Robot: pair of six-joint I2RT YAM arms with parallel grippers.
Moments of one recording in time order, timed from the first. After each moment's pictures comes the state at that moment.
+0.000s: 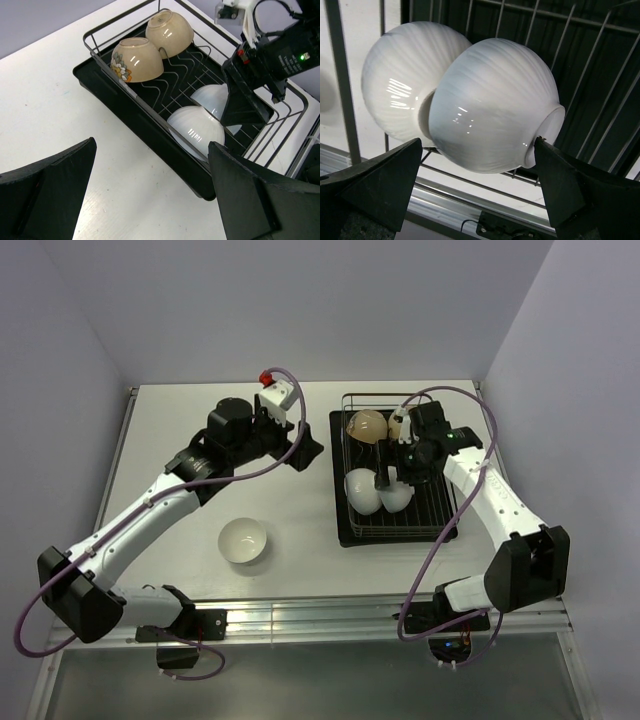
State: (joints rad) left arm -0.67 1.30 1.26 -0.21 0.19 -0.12; right arm 0.24 1.38 1.20 -0.91 -0.19 0.15
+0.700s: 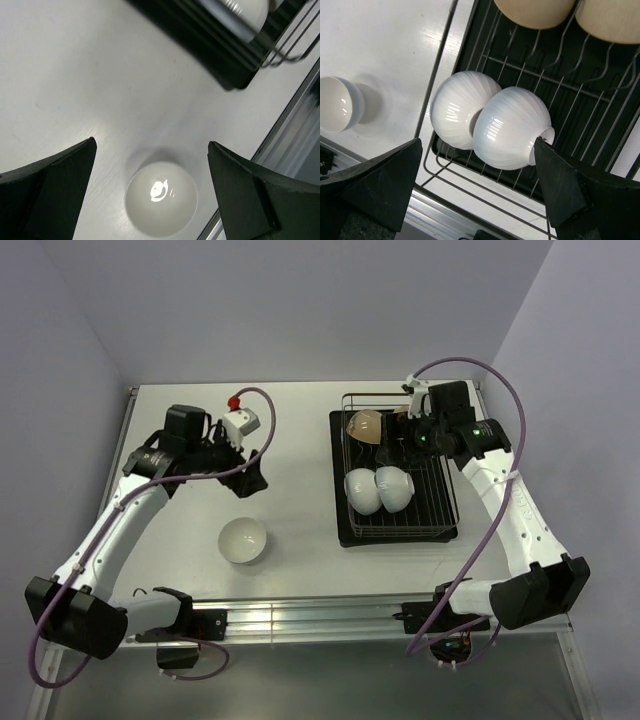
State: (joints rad) left arm -0.36 1.21 1.20 -0.68 0.53 0.20; right arm 0.23 1.29 1.38 -0.93 -0.25 0.08
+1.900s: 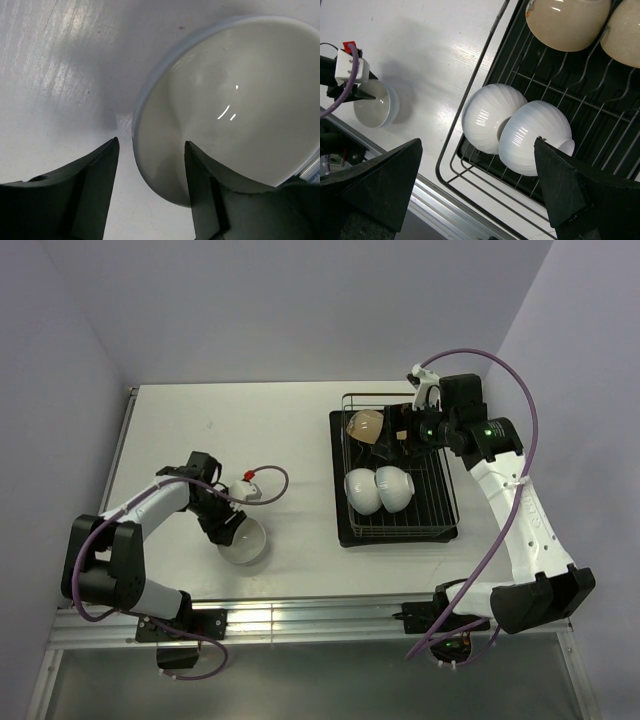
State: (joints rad) left arm -0.21 1.45 0.83 -0.81 0.39 0.77; right arm 0.21 1.26 1.46 -0.93 -0.38 0.09
